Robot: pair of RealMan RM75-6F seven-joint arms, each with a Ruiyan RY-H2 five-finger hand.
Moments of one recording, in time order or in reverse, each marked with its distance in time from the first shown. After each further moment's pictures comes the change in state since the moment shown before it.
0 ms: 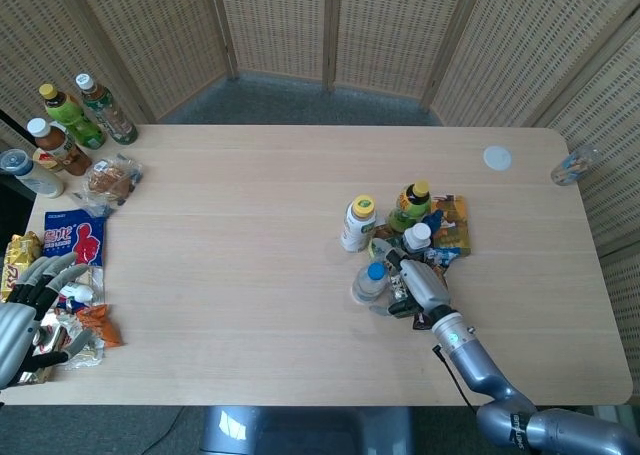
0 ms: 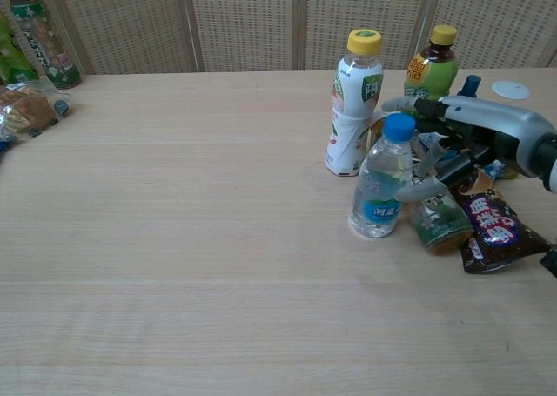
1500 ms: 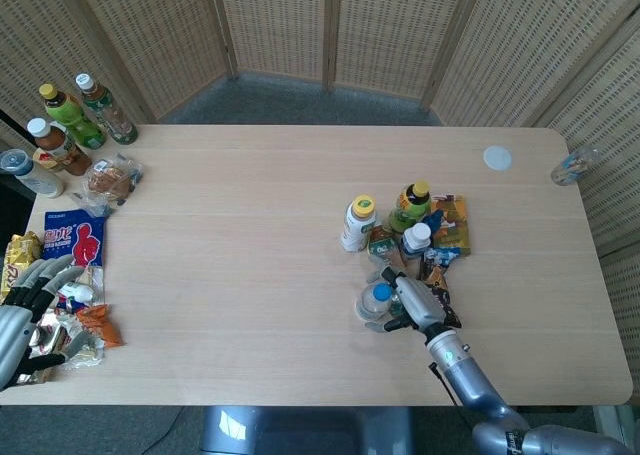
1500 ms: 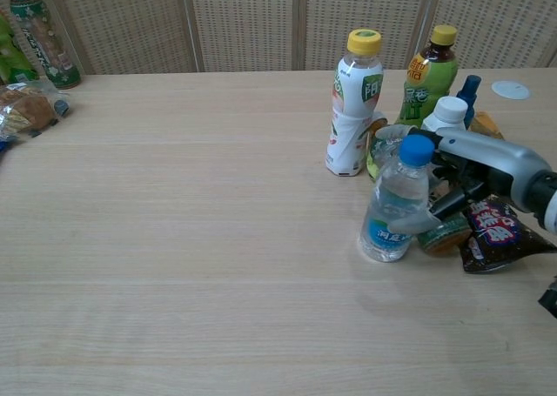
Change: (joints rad) left arm 0.012 -0.006 0.008 0.026 0.000 0.017 -0.023; right arm -0.044 -0.067 -0.041 0.004 -0.020 0.031 -0.020
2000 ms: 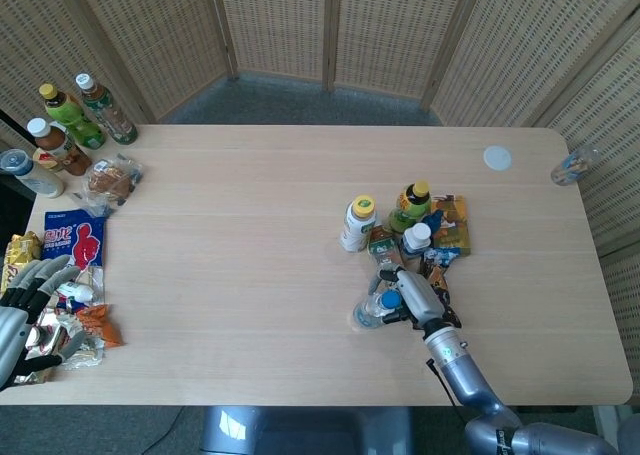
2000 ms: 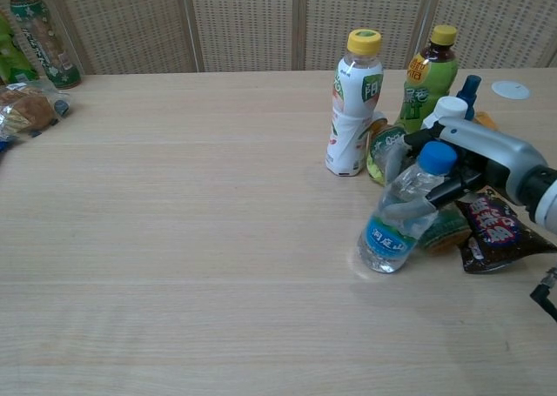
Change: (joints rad) left arm 0.004 0.004 0.000 -0.006 0.001 0.004 0.005; right arm -0.018 -0.060 0.015 0.095 -0.070 0.068 0.083
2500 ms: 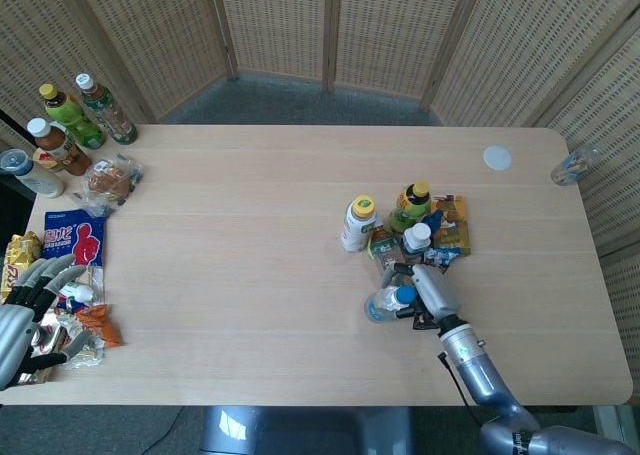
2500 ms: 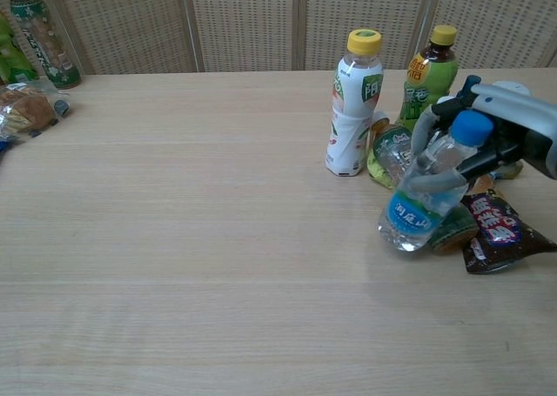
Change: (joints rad) left arm -0.010 -0.005 -0.005 -0.006 -0.003 -0.016 0.013; right arm -0.022 0.099 0.010 -0.065 -0.045 0.048 0.016
